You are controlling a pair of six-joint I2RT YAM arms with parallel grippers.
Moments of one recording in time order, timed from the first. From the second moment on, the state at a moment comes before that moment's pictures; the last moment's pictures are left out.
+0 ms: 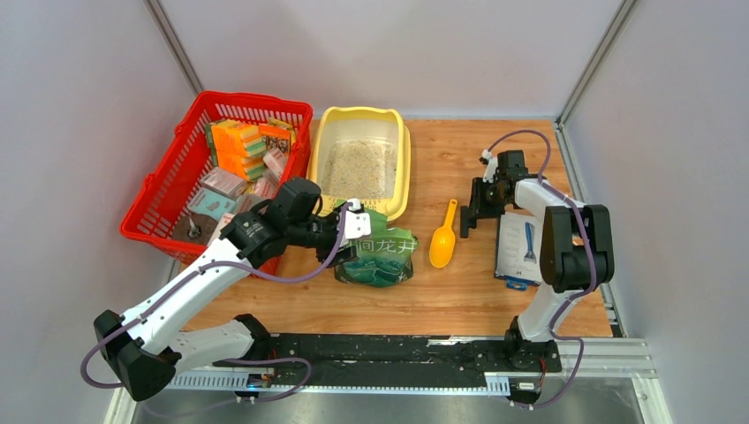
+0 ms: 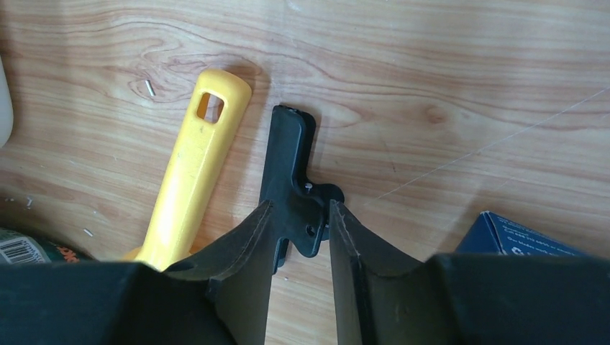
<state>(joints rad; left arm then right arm) -0.72 1.06 1.06 -0.72 0.50 0.62 0.03 1.76 1.10 -0.43 -0.30 0.07</state>
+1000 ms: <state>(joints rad) -0.72 1.20 1.37 -0.72 0.55 0.48 -0.04 1.25 1.14 -0.65 -0.54 -0.13</state>
